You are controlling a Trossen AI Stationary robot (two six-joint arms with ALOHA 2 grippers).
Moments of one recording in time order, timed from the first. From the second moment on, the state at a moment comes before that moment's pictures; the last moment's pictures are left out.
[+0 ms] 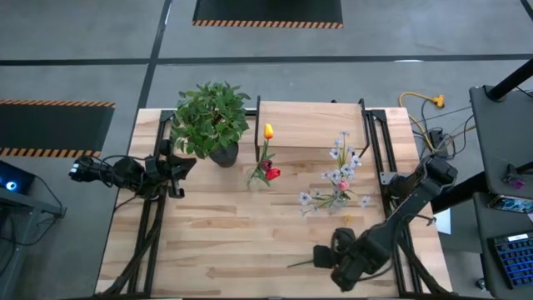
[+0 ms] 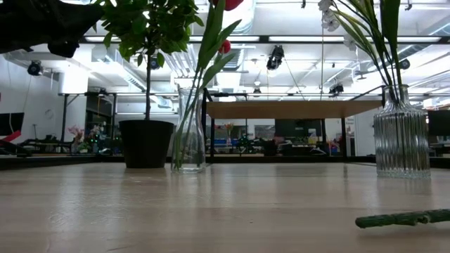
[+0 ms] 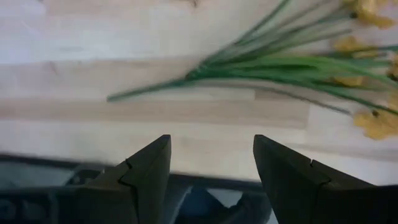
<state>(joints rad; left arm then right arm) -0.23 0.05 0.03 0.44 -0.42 0.26 0.81 1.74 1.32 -0.88 0.10 2.46</state>
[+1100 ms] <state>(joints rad) -0.24 0.05 0.03 0.43 -0.42 0.26 0.68 2.02 1.39 -0.92 -0.19 2.42</state>
